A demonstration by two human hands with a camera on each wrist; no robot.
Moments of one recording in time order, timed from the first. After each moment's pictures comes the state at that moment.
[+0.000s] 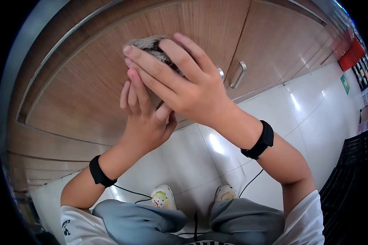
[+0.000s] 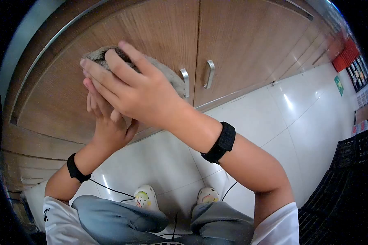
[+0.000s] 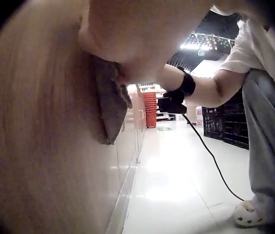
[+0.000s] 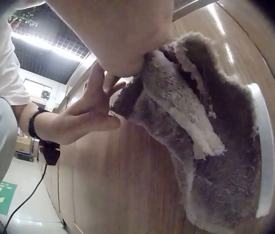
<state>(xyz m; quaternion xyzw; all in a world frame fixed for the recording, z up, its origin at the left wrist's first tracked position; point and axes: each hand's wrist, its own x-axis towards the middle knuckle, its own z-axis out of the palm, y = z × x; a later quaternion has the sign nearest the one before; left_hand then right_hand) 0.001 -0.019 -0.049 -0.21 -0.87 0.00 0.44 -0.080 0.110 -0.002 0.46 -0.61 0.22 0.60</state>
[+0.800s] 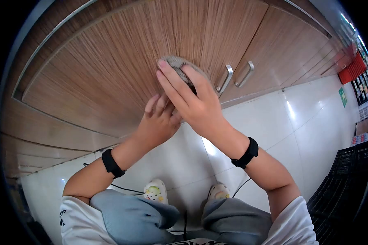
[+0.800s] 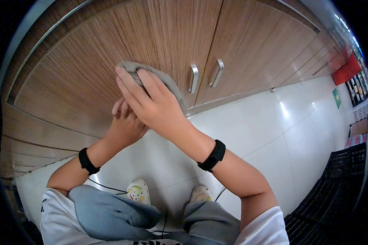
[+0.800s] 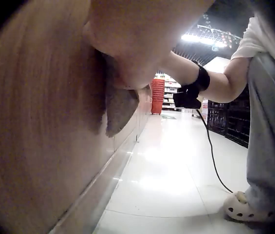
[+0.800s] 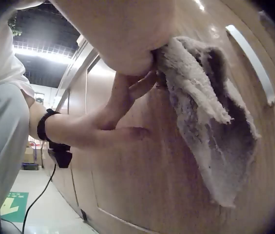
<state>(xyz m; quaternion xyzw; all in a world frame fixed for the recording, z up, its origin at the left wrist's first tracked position) 0.011 -0.025 -0.107 -0.21 -0.89 0.12 0.38 -0.052 0.115 -0.048 0.48 -0.72 0.22 0.46</state>
